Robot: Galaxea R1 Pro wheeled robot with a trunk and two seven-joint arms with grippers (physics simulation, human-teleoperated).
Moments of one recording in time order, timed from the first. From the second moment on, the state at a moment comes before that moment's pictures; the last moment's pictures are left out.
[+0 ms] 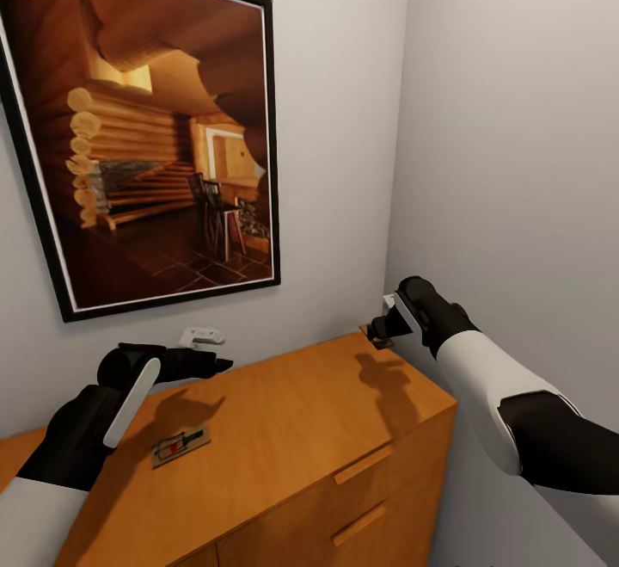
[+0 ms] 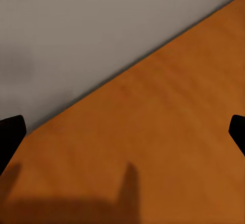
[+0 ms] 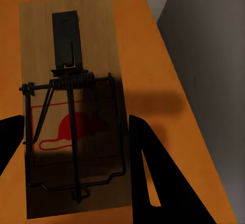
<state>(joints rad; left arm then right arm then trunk) -0.63 0.24 -0.19 -1.38 0.33 1.04 -0.13 -1.20 0.03 0.19 -0.47 0.04 1.04 0.13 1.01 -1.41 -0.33</state>
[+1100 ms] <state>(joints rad) -0.63 0.25 -0.19 -1.37 0.33 1.04 -0.13 -1.20 0.03 0.19 -0.47 0.04 1.04 0.12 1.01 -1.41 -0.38</state>
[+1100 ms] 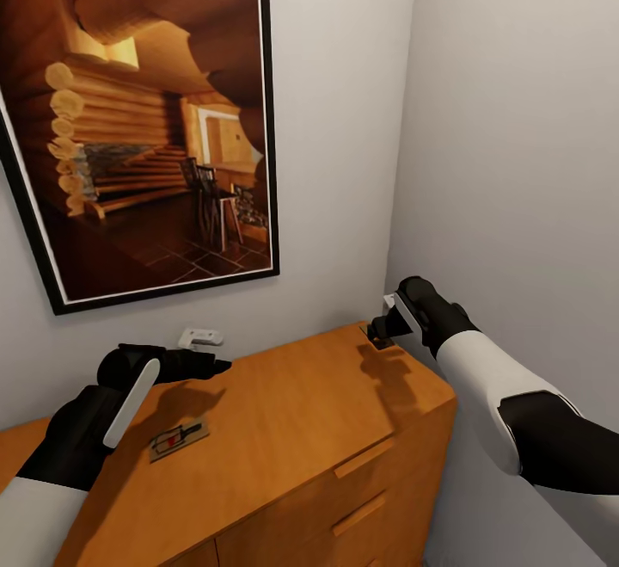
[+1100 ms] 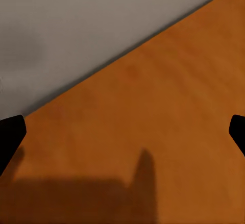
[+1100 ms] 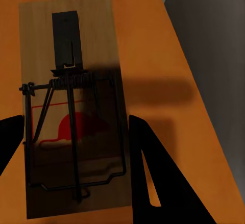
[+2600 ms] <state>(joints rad) -0.63 0.35 -0.27 -1.41 0.20 1.04 -0.14 -1.20 0.02 0.19 -0.48 0.04 1.04 0.13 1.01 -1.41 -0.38</state>
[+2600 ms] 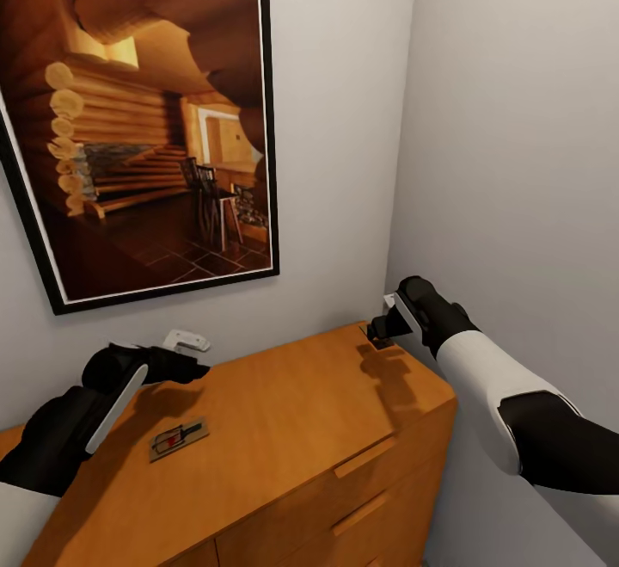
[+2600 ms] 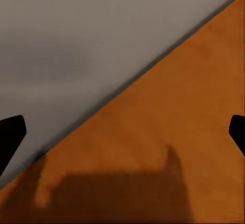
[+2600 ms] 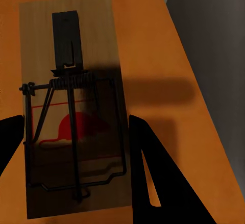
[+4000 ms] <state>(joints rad) -0.63 0.36 -0.30 -1.41 0.27 1.04 -0.14 -1.20 0.03 0.19 -0.47 0.04 1.04 0.13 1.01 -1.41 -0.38</state>
